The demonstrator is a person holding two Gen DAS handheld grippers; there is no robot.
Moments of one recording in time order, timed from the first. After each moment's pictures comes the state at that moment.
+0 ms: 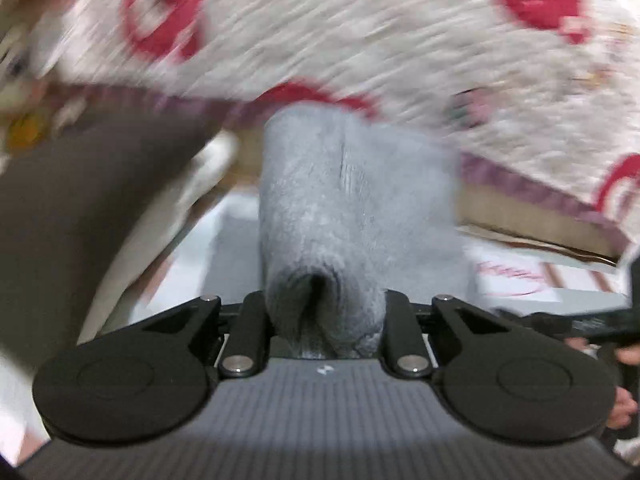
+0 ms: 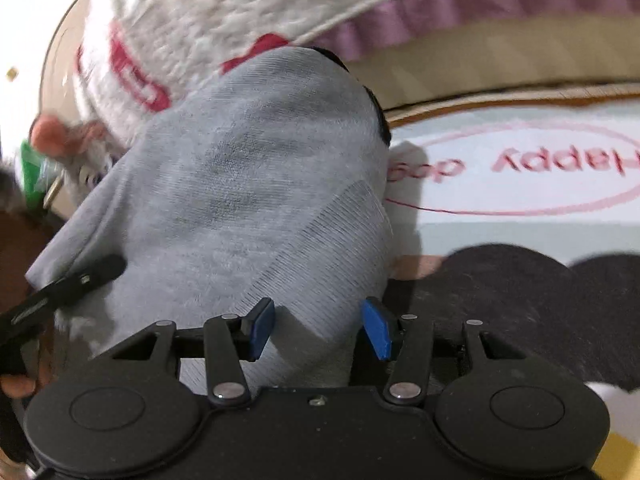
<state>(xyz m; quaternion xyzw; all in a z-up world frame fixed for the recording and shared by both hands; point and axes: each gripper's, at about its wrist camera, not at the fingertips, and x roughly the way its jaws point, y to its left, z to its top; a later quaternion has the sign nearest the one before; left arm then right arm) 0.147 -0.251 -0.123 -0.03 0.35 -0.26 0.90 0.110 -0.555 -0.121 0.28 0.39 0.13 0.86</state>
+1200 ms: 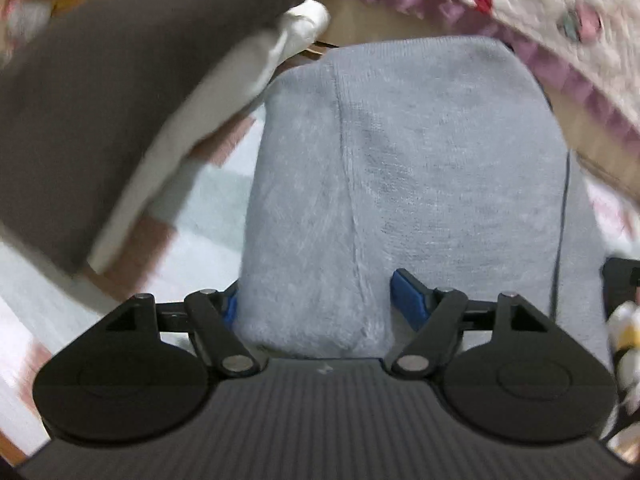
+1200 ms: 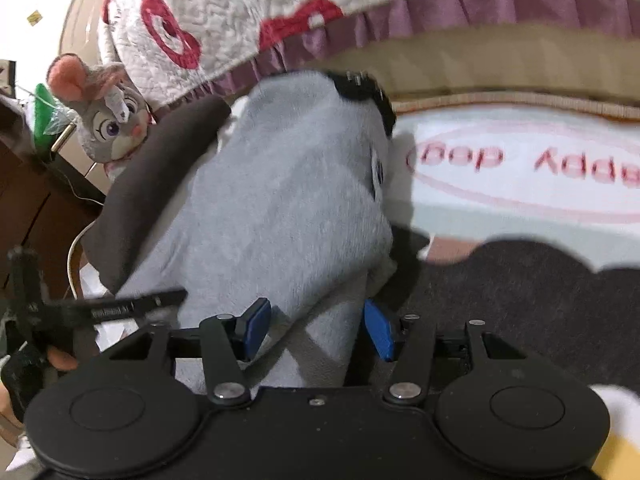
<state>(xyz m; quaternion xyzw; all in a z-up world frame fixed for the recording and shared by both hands) 0.169 -0.221 -0.181 -0.03 0.46 -0.20 0.86 0.107 -0.534 -0.115 0.23 0.40 0.16 0.87</state>
